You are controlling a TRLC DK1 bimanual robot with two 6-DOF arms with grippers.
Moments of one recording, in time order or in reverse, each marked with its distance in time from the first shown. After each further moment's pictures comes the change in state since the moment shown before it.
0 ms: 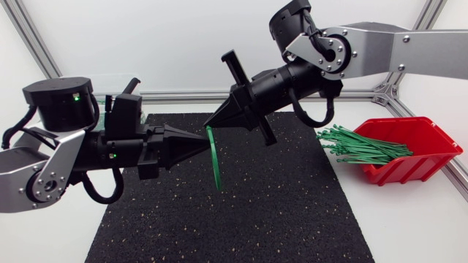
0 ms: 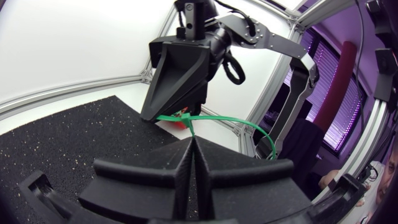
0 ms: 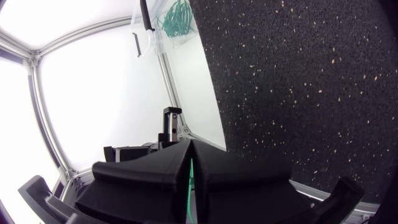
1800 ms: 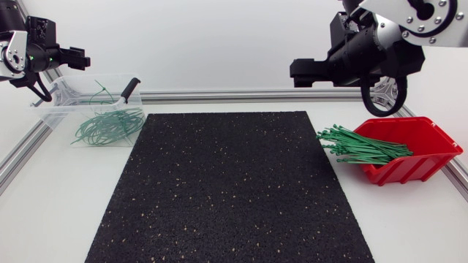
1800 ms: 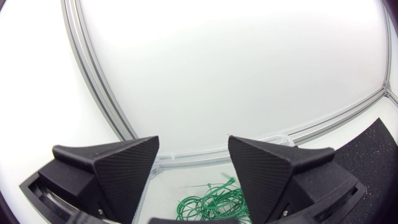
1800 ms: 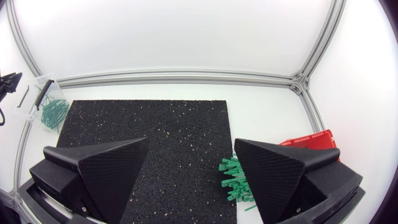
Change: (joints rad) left arm 0.617 0.517 0.801 -0.291 -0.900 0.514; right arm -0.132 -0.221 -0.006 -0.158 1.182 -0.846
